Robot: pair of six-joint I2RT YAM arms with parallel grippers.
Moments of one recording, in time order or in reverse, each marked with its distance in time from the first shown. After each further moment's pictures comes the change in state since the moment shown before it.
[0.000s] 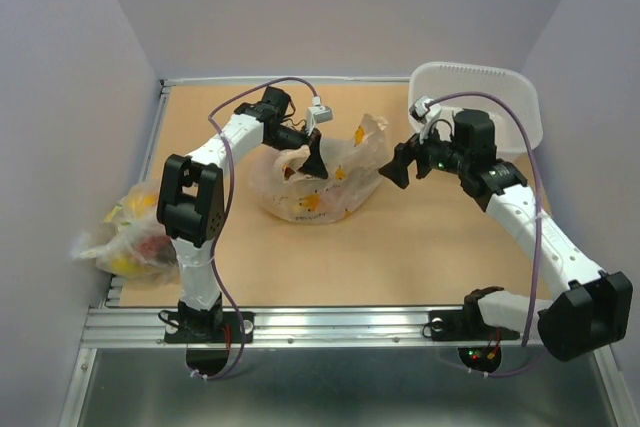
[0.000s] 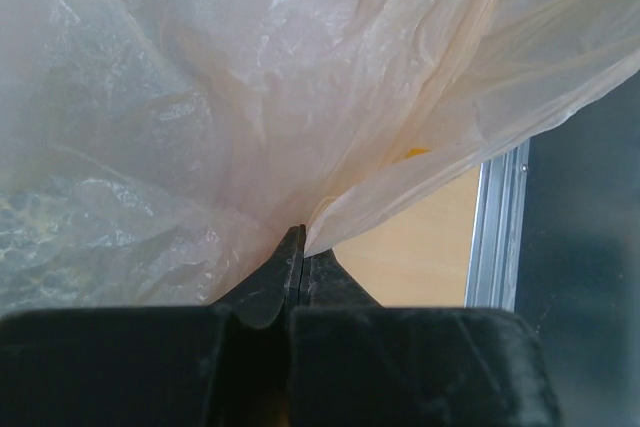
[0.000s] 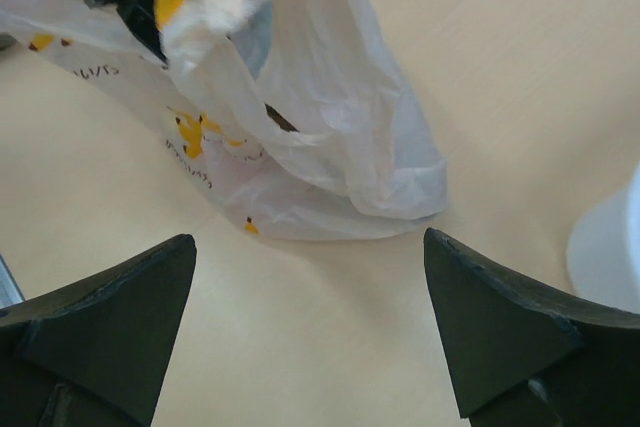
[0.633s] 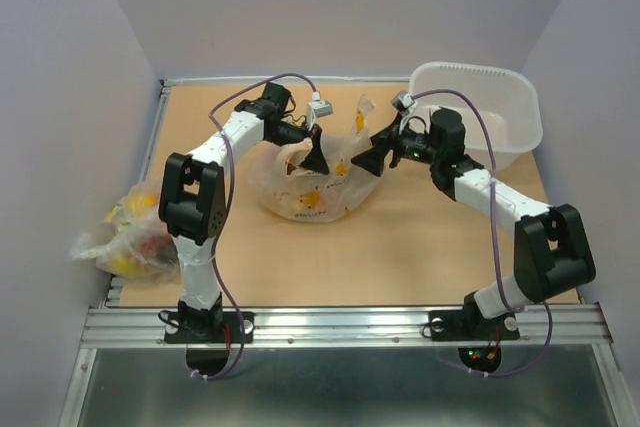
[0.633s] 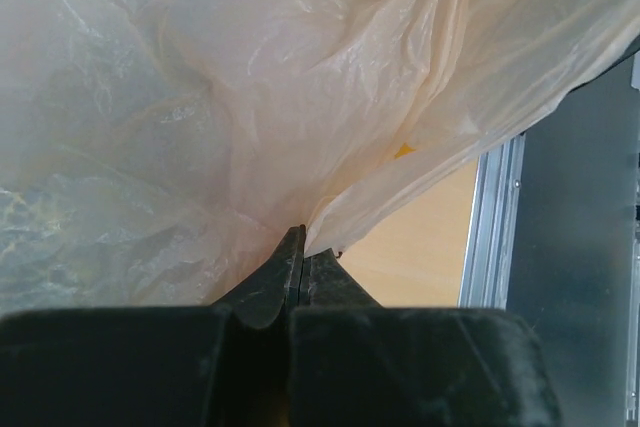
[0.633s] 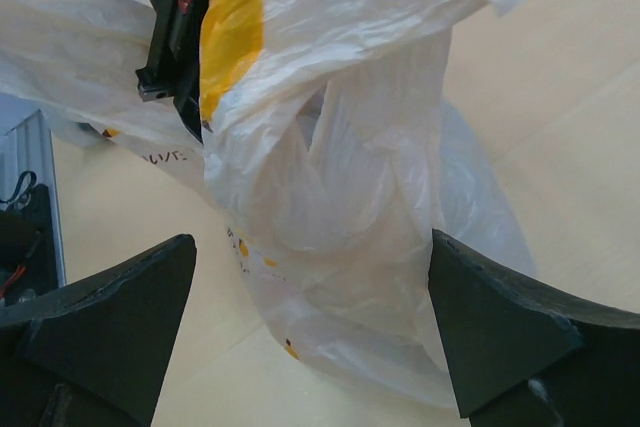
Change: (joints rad) left arm 0.005 0.021 0.043 0.002 0.000 -0.056; right arm 0.017 0.314 -0.126 0.674 -0.245 0.312
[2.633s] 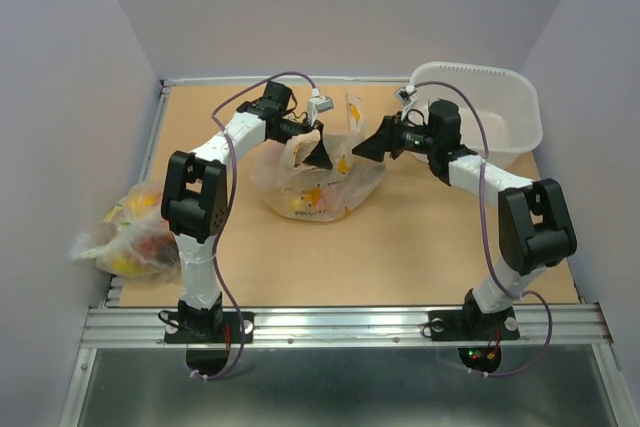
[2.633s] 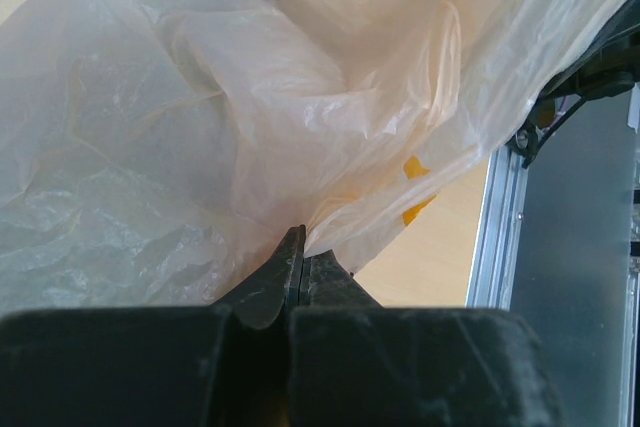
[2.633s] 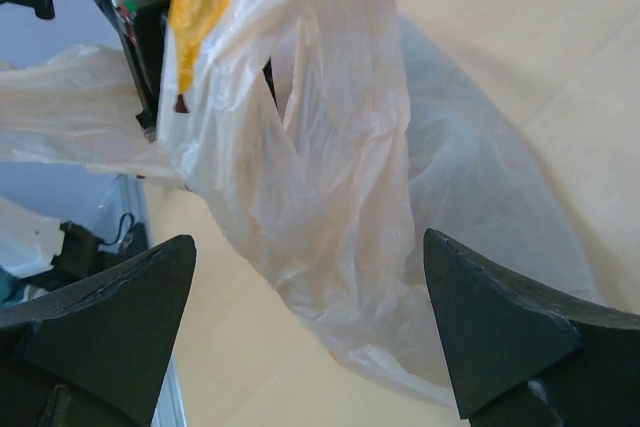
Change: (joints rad) left arm 0.000 0.026 -0.005 0.130 -0.013 -0.135; right arm -0.066 0.177 0.097 0.033 -0.077 0.279
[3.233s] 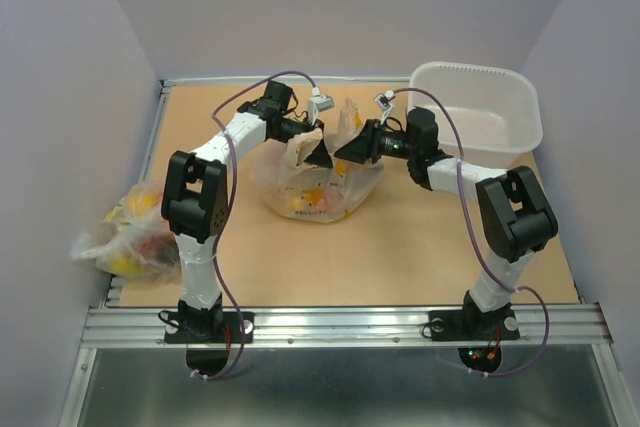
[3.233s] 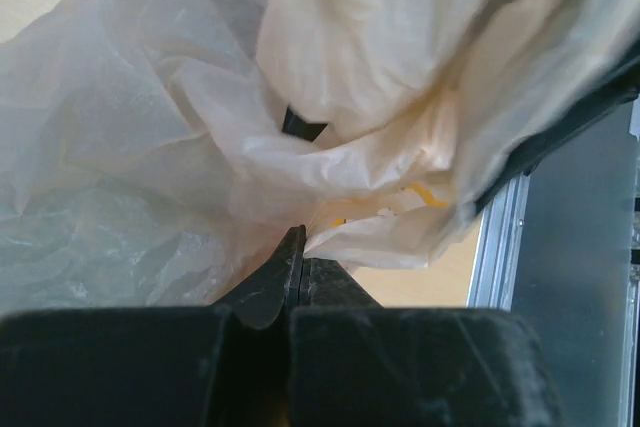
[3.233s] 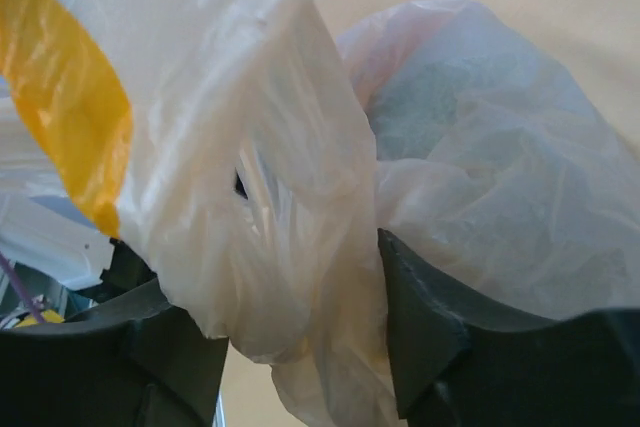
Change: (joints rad) left arm -0.007 0.000 0.000 0.019 -0.010 -0.025; right arm 0.106 0.134 0.000 0.238 -0.014 0.218
